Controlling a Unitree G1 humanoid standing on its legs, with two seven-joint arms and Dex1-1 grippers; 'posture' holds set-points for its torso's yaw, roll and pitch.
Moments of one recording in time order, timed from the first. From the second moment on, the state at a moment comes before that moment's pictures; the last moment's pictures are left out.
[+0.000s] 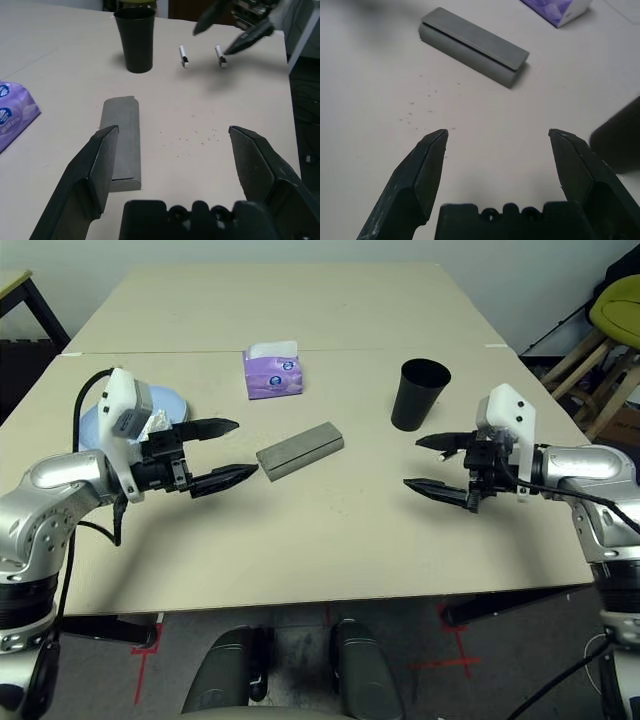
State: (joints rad) left arm -0.38 0.65 0.08 -0.37 -0.52 0.64 -0.95; right arm -0.47 -0.86 -0.07 0.20 0.30 0.21 1.20
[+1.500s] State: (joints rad) left arm -0.36 0.70 0.02 -0.38 -0.51 0.61 -0.94; right arm -0.97 -1.13 0.26 0.70 -0.35 -0.10 1.36
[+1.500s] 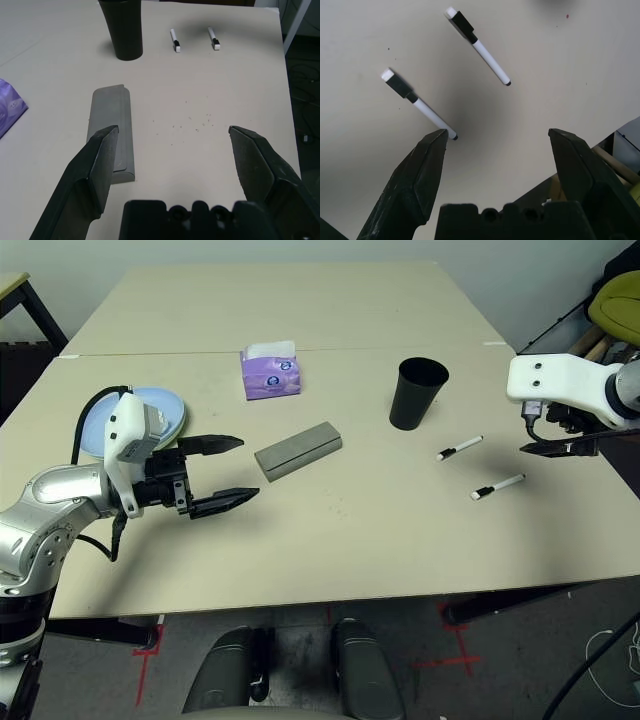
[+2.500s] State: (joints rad) left arm -0.38 0.68 0.04 -0.40 -0.54 0.69 -0.84; right arm -0.99 -1.12 0.30 0.74 -0.40 -0.23 1.44
